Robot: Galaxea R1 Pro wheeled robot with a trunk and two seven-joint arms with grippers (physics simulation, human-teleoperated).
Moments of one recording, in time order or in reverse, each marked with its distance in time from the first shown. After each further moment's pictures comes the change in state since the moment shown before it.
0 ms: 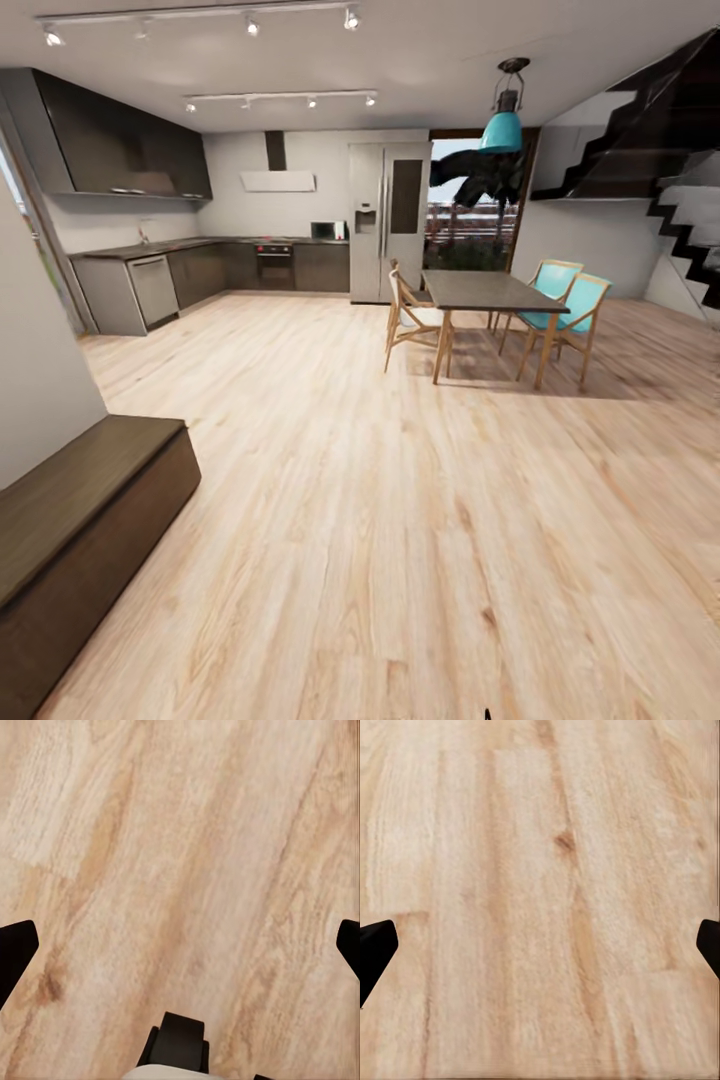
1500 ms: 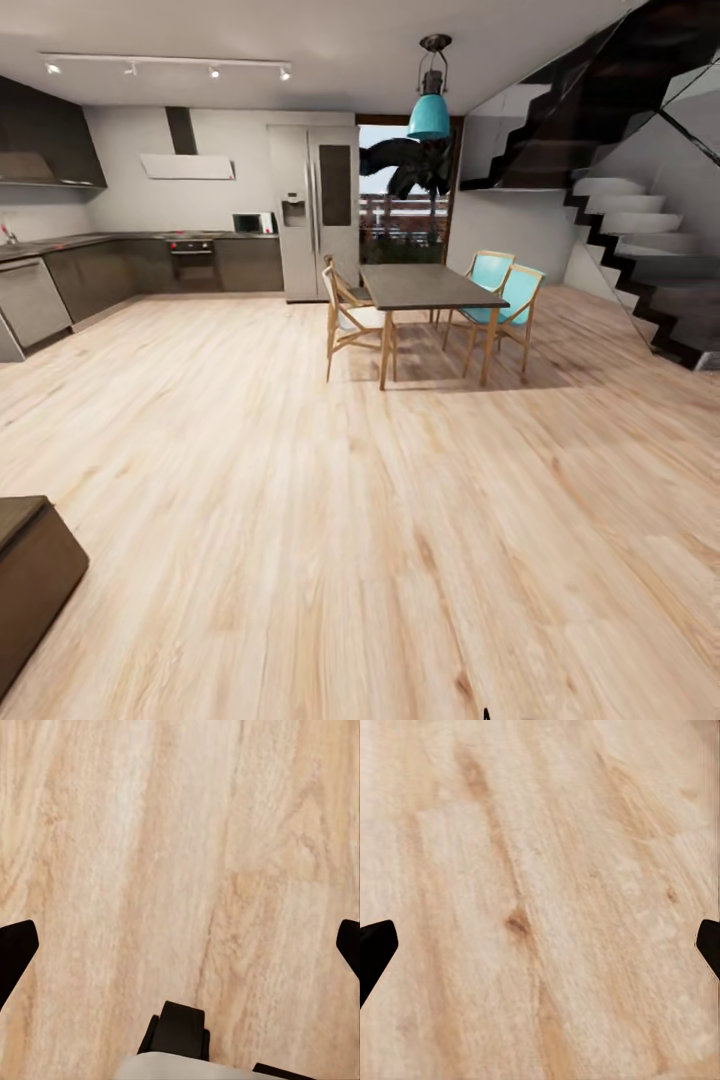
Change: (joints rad) left arm 0.000 -0.003 -0.001 0.000 0.001 -0.001 0.000; right arm 0.000 0.004 0.000 0.000 0.000 -0.004 0.000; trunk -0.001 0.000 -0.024
